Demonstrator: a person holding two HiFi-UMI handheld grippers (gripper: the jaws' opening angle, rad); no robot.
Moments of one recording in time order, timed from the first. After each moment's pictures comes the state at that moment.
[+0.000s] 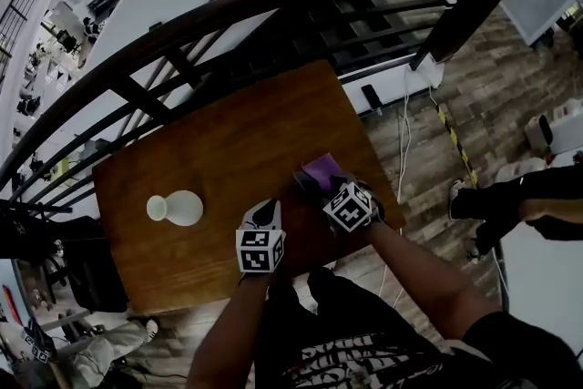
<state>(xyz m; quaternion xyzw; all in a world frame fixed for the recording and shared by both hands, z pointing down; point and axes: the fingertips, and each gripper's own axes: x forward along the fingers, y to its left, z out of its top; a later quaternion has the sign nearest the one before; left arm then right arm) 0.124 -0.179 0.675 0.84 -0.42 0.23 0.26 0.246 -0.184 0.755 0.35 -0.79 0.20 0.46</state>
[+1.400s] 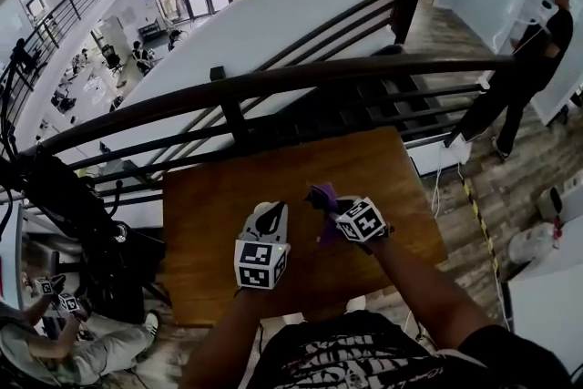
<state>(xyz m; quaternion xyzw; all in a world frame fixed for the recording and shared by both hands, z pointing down) -0.088 -0.215 0.467 0.87 -0.47 0.11 0.12 0.028 -0.246 0.625 0.34 -0.85 0.20 0.34</state>
